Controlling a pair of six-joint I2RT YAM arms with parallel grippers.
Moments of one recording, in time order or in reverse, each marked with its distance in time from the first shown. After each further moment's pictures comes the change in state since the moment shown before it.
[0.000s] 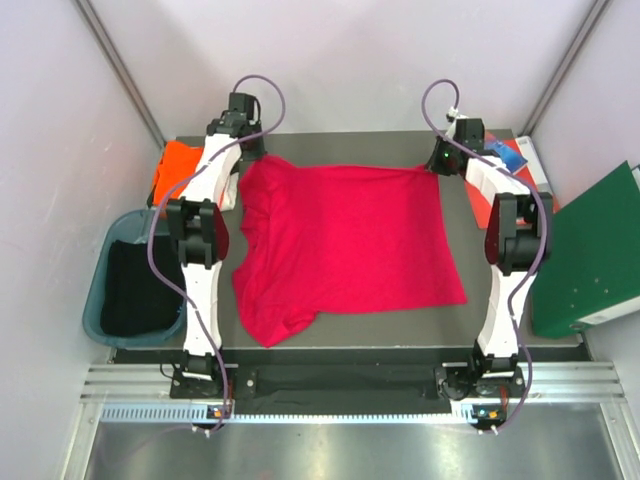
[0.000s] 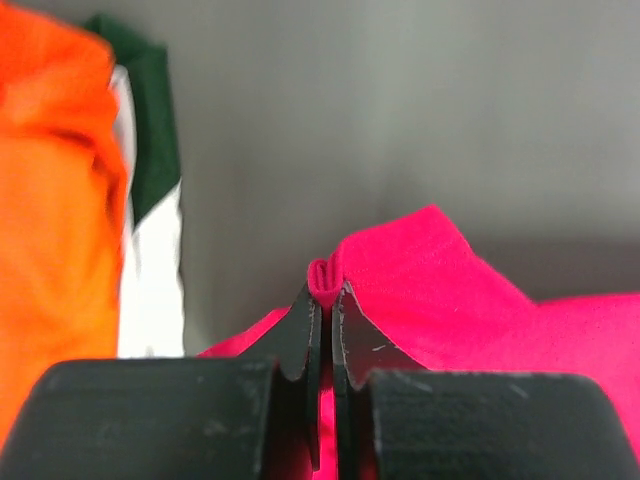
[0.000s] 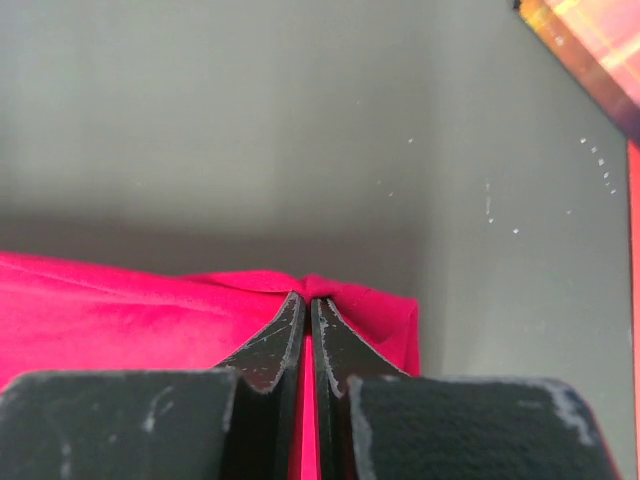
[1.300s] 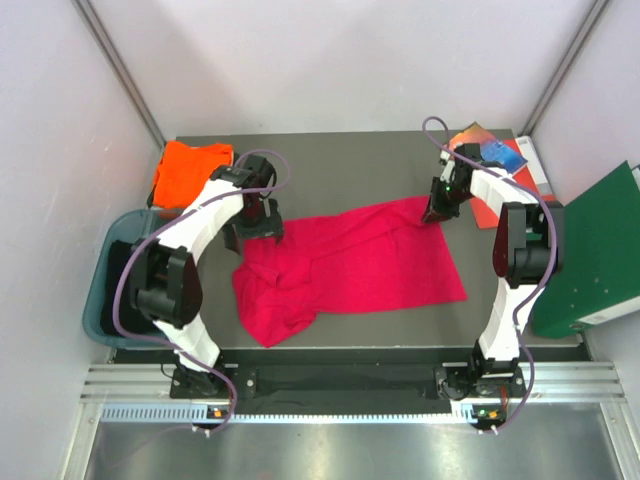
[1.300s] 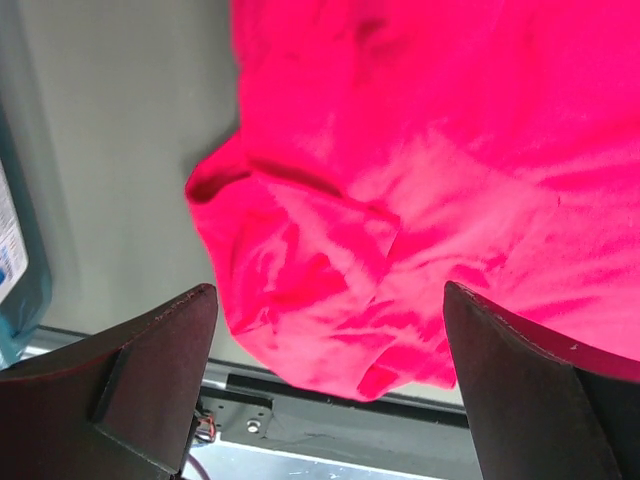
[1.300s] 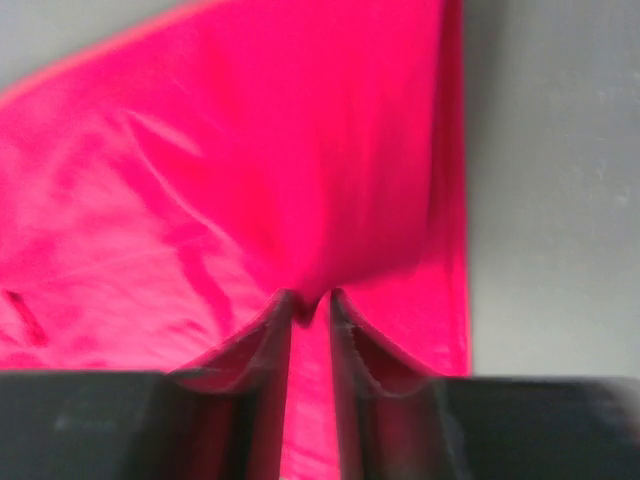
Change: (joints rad) left arm -0.188 -0.684 -0.917 -0.330 -0.075 -0.351; right arm -0.001 -0.151 -0.210 -0.428 -0.148 -0.033
